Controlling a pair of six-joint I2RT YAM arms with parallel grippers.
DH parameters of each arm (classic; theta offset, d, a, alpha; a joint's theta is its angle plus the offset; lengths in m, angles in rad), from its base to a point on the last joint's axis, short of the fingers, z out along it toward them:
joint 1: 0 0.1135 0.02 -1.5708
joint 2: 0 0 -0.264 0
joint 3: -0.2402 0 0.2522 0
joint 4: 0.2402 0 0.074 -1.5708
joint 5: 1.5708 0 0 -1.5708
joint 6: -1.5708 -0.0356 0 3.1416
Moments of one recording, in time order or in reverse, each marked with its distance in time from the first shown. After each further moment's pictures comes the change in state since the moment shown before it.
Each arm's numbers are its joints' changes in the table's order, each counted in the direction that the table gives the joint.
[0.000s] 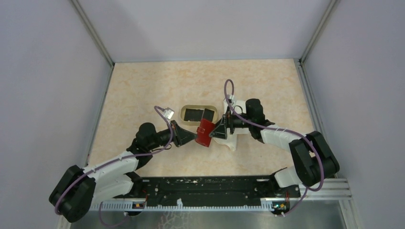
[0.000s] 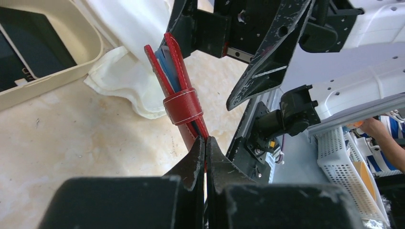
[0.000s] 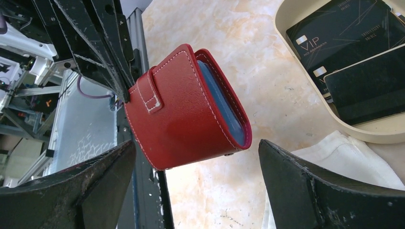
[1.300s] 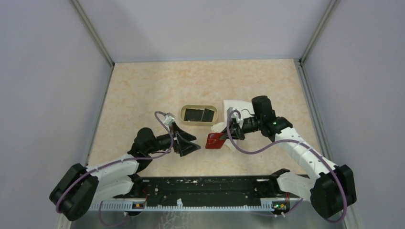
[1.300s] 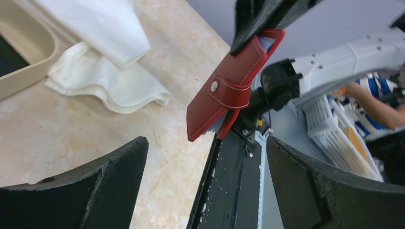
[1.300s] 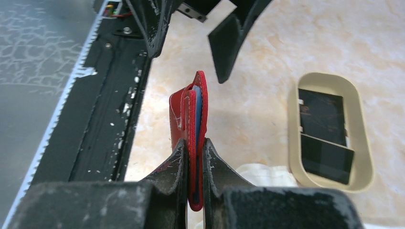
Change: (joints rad) left arm -0.013 0.016 0.077 -0.157 0.085 0.006; right arm -0.003 -0.328 -0.188 0.790 -0.134 1.006
